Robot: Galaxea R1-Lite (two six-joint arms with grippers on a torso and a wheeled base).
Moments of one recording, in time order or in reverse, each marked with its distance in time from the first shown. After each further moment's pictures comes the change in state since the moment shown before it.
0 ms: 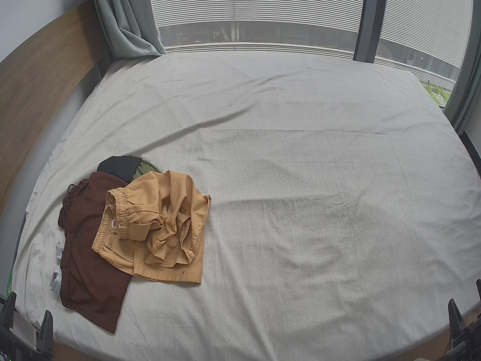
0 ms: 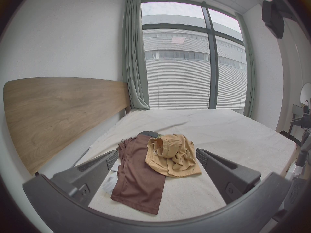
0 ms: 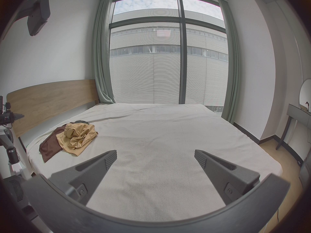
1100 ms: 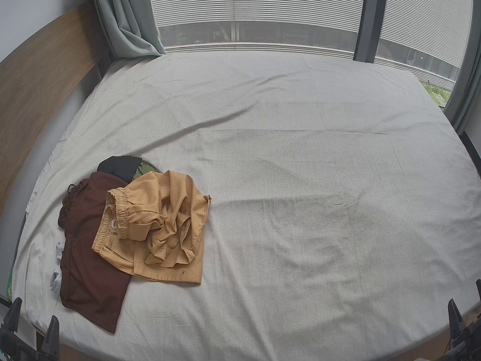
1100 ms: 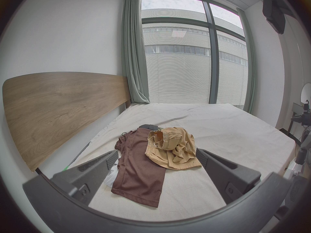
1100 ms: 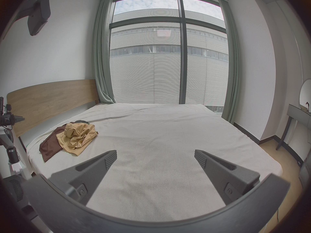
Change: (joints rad) left arm -0.003 0.000 0.001 0.060 0.005 0.000; right arm 0.001 0.000 0.000 0.000 0.001 -0.003
